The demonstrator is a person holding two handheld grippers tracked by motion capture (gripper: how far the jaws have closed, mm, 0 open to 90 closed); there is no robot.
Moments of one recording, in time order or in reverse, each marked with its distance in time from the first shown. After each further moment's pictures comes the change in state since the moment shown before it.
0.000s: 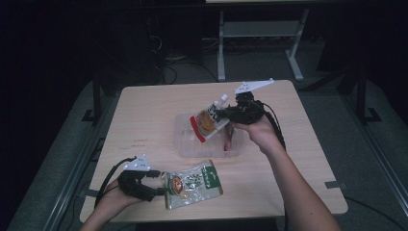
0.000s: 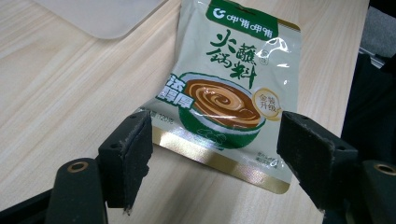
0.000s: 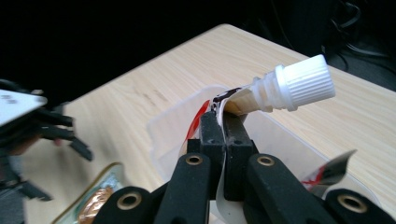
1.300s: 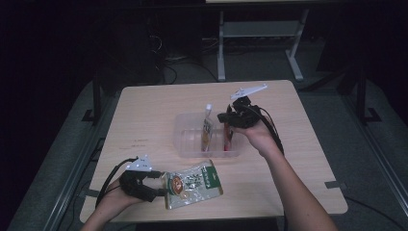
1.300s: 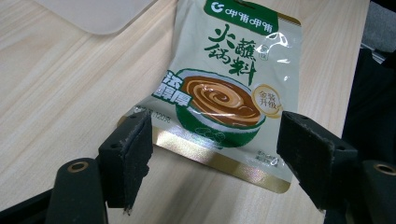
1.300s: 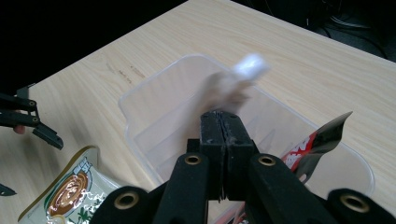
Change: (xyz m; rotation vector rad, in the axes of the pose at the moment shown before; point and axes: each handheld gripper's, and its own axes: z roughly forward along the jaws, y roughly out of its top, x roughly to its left) left arm -0.001 0.000 0.004 0.014 -0.007 -0.003; right arm -0.004 -0.014 0.015 0.083 -0.060 0.028
